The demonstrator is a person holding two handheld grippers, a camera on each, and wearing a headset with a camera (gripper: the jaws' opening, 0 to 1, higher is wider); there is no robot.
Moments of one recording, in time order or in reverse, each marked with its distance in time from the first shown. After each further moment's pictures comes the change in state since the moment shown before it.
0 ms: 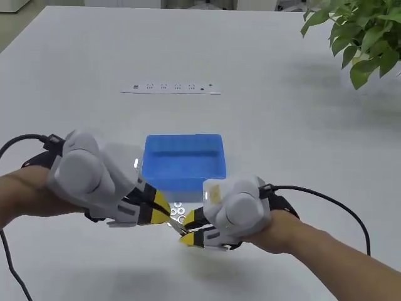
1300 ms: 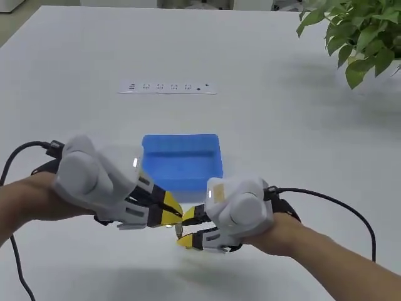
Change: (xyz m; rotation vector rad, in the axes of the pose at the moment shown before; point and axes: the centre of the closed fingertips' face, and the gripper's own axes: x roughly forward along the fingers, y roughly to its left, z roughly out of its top) left arm 0.012 0.002 0.016 -0.014 -0.123 -0.014; right arm -0.010 -0.006 0.001 0.059 -0.049 -0.042
